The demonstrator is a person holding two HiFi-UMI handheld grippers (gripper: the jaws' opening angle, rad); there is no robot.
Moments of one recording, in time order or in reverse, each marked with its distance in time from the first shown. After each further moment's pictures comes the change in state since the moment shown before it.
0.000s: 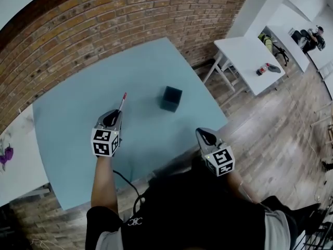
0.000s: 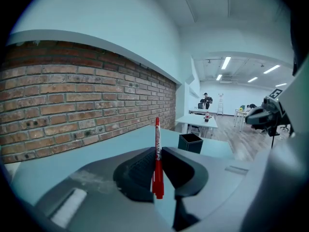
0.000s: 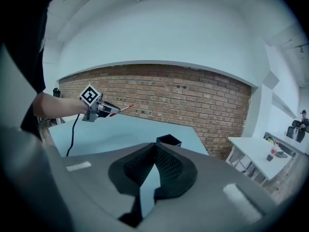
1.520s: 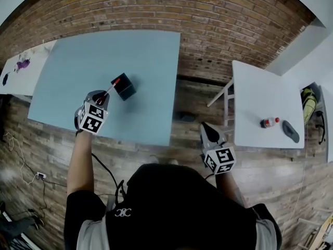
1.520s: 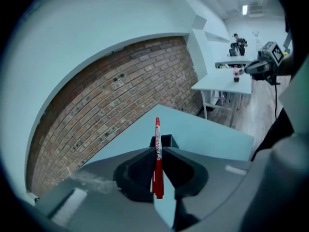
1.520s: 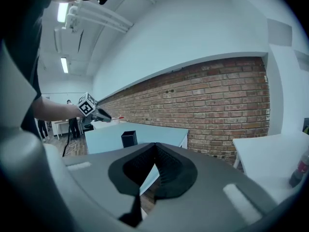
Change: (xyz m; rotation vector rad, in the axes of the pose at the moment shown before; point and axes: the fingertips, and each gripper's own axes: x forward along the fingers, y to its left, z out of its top) left arm 0.117 -0.218 0.061 0.129 0.462 0.564; right arm -0.008 -0.398 -0.051 0.032 -0.120 0.489
